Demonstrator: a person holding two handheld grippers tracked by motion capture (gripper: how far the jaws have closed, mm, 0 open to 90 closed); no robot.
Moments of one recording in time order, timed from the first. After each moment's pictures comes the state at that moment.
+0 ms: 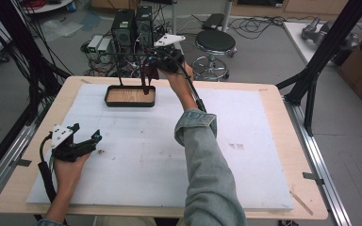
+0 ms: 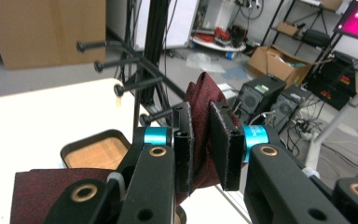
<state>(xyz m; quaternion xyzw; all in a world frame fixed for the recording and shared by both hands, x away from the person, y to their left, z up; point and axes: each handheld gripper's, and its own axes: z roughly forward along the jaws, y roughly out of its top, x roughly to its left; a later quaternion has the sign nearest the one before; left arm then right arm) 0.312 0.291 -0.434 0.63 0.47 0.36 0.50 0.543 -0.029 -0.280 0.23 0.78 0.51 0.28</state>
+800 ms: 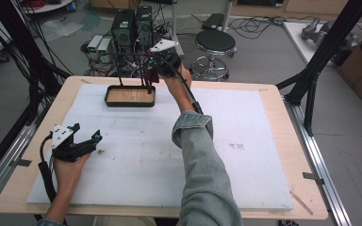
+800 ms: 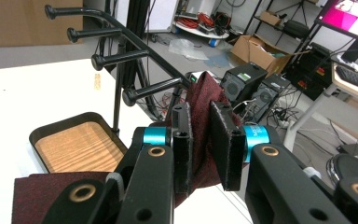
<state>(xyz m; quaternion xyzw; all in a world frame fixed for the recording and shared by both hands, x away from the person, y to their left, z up) 0.313 0.290 -0.434 0.64 0.47 0.36 0.50 0.545 -0.018 -0.296 0.24 0.79 0.47 0.32</state>
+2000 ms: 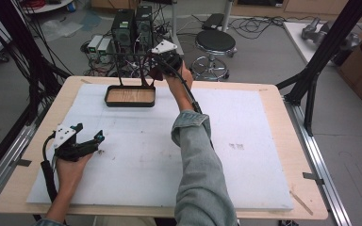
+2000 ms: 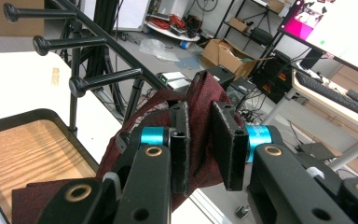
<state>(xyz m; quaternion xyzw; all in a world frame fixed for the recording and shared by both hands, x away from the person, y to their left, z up) 0.316 0.286 -0.436 0.64 0.46 0.35 0.50 0.555 -0.021 -0.306 0.24 0.77 0.45 0.38</state>
